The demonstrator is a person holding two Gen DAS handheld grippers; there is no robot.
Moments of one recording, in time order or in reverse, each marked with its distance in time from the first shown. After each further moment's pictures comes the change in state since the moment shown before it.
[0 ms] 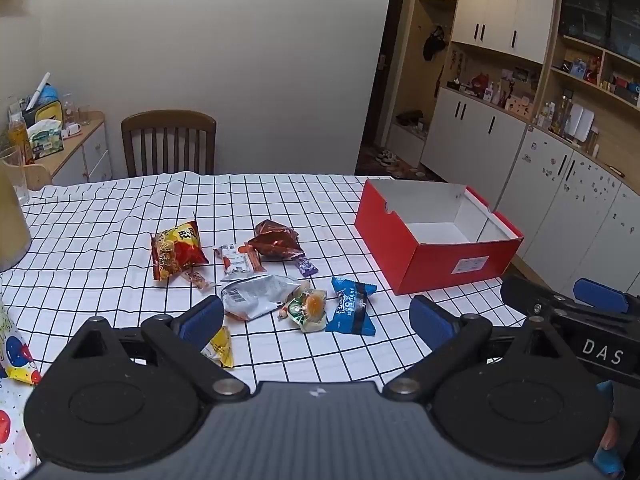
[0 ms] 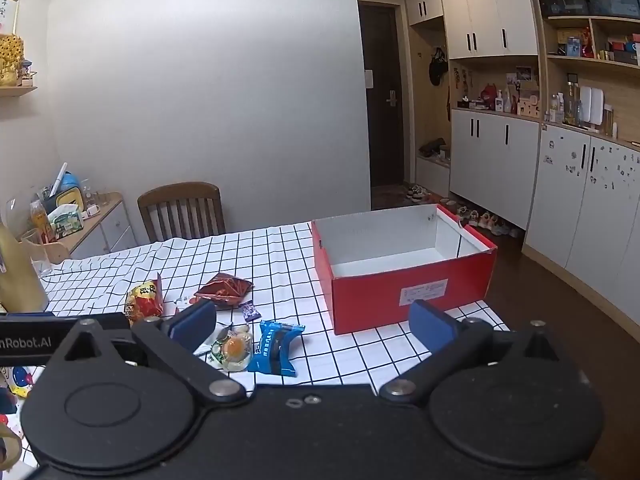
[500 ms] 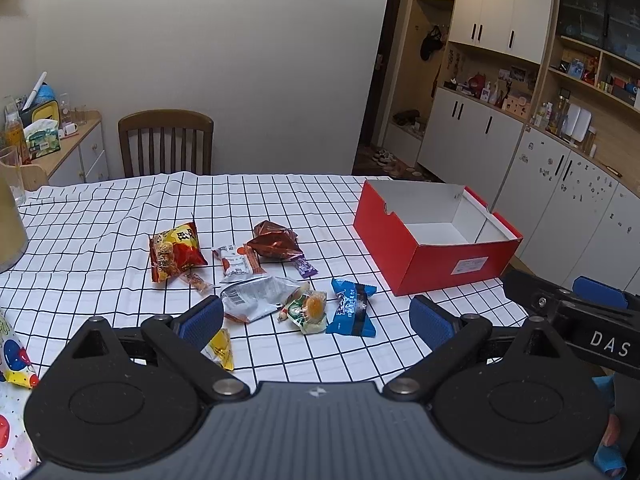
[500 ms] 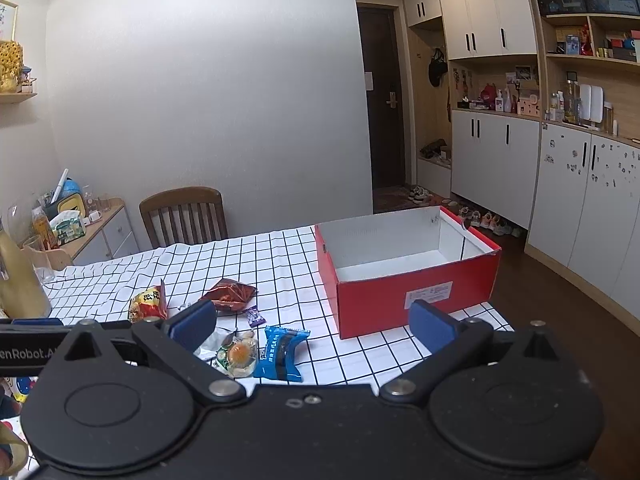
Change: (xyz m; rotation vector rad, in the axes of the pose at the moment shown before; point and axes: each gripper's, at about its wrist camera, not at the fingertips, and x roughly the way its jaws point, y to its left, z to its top) left arm 0.003 0.003 0.001 0.000 0.001 -0.008; right arm 0.003 0.001 0.003 0.024 -0.001 0.010
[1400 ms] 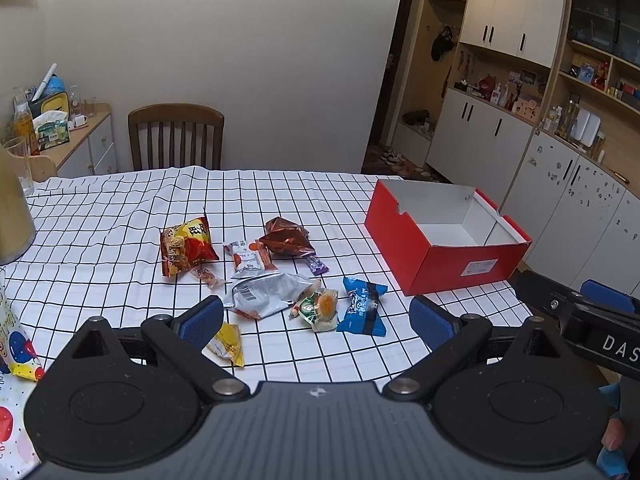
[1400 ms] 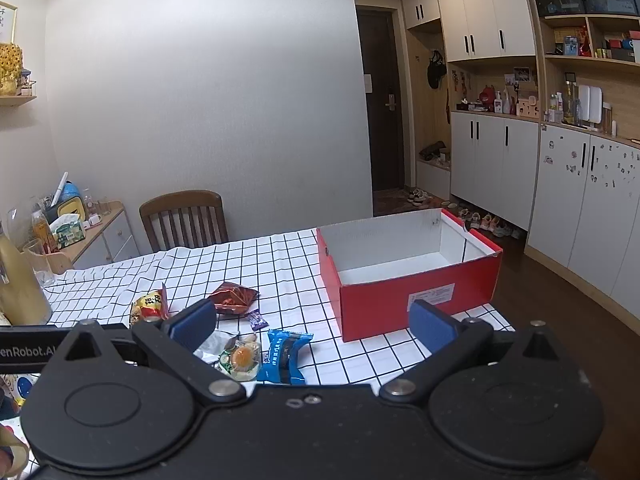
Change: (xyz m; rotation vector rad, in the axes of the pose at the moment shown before) left arm 0.000 0.013 0.001 -0.032 0.009 0.014; right arm -0.001 0.005 0.000 0.003 0.028 0.001
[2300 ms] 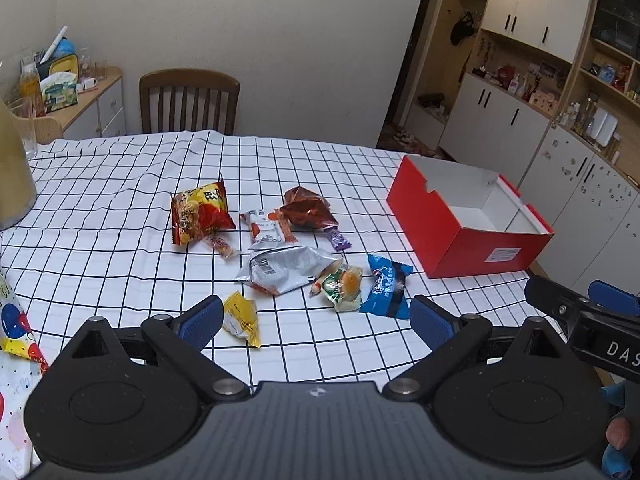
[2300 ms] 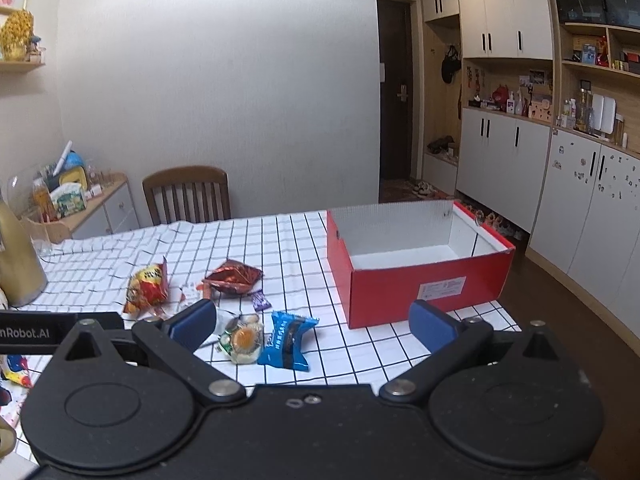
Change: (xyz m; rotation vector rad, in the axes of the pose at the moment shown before) left arm 0.035 0.032 -0.008 -0.060 0.083 0.019; right arm 0.024 0.015 -0.006 -0.011 0.053 0.021
